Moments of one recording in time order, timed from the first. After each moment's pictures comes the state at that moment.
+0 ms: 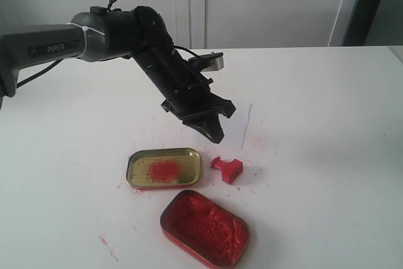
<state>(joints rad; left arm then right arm) -0.57 2.24 -1.87 -0.63 1.10 0.41 0.04 0.00 0.00 -0.05 0.36 0.06</state>
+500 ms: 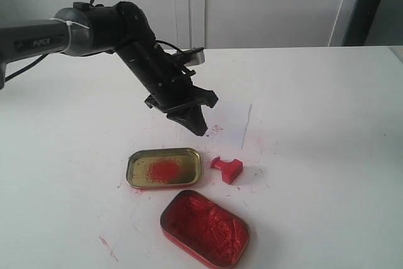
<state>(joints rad) -0.50 2.24 -1.87 -0.62 1.12 0.38 0.04 0.00 0.00 -0.05 0.36 0.06</state>
